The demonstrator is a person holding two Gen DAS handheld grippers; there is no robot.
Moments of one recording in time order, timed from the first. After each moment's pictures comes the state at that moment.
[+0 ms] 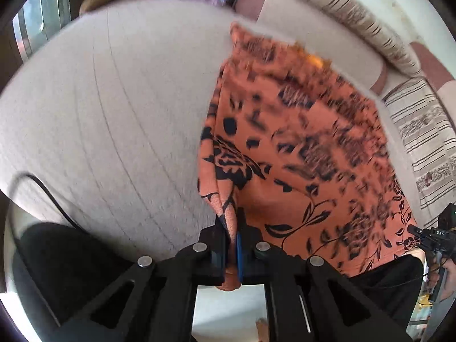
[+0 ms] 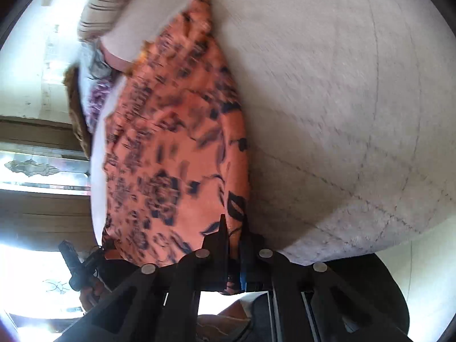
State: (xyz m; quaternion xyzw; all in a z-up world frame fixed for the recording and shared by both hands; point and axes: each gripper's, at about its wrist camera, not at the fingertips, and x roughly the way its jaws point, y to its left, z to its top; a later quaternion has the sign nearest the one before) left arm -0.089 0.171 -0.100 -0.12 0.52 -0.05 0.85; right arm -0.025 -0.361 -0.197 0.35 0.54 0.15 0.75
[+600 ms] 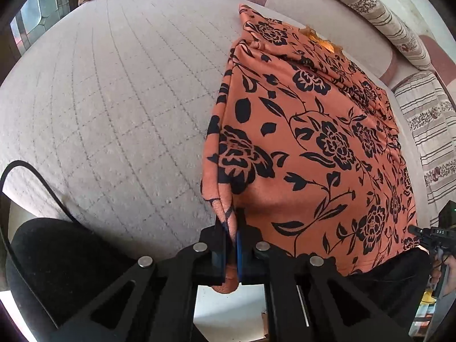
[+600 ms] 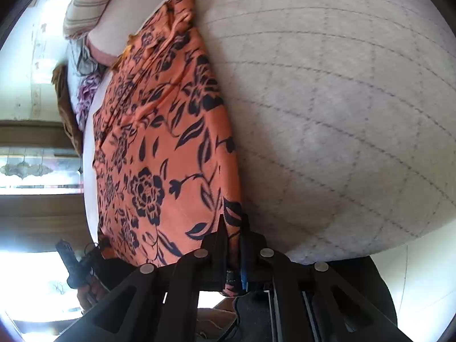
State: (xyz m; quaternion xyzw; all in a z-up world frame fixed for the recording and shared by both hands) left arm -0.078 0.177 -0.127 -0.12 0.56 -0.04 0.82; right arm -0.014 -0.362 -0.219 0.34 0.59 0.15 0.72
